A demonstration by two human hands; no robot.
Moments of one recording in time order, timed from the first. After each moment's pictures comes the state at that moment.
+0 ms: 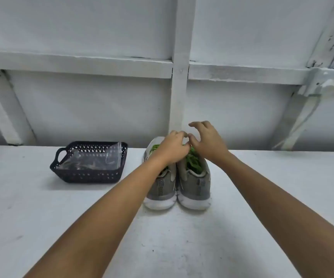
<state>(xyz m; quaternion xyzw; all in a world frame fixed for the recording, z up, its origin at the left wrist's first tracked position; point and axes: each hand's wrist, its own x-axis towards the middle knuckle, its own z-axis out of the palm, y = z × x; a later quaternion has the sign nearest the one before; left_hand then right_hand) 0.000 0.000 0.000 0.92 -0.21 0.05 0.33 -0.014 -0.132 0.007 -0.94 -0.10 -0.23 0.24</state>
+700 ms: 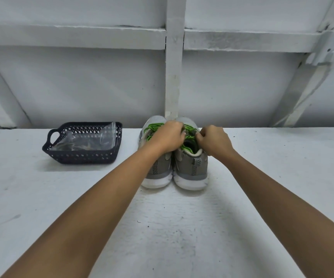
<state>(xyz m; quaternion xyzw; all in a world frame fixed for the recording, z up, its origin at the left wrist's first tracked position) -0.008 -0.007 -0.018 0.95 -0.23 0.07 0.20 -0.035 -0.149 -0.026 -0.97 0.07 -0.11 0.20</state>
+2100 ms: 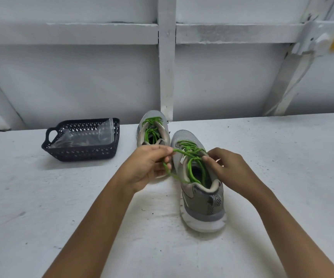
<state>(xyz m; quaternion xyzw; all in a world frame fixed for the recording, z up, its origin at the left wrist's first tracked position) -0.132 0.050 -0.007 0.62 -0.04 -0.23 0.75 -0.162 -0.156 -0.041 -0.94 0.01 -0.08 0.34</state>
